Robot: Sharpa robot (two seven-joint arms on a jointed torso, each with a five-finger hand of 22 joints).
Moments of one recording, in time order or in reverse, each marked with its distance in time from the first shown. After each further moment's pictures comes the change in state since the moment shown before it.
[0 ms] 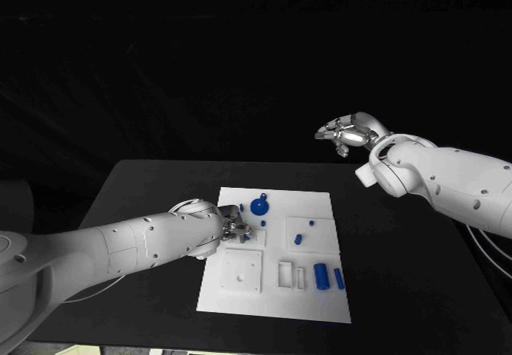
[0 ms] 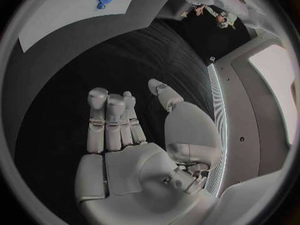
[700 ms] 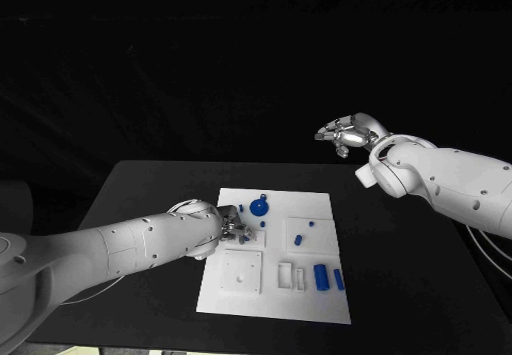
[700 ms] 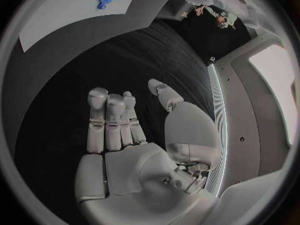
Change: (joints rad) left arm 0.000 -0.001 0.000 -0.012 0.001 -0.001 0.000; left_hand -0.045 -0.090 -0.033 0.063 -0.082 0.082 -0.057 0.000 0.001 -0.052 -0.033 0.005 -0.008 -0.010 -0.010 0.000 -0.005 0.003 0.000 0.000 0.000 0.000; right arm 0.000 -0.001 0.000 -0.001 0.000 0.002 0.000; right_hand 0.000 0.000 0.000 0.000 0.000 0.000 0.000 0.000 0.000 0.000 0.000 0.000 -0.001 0.000 0.000 0.000 0.000 0.000 0.000 0.000 0.000 0.000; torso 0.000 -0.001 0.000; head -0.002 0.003
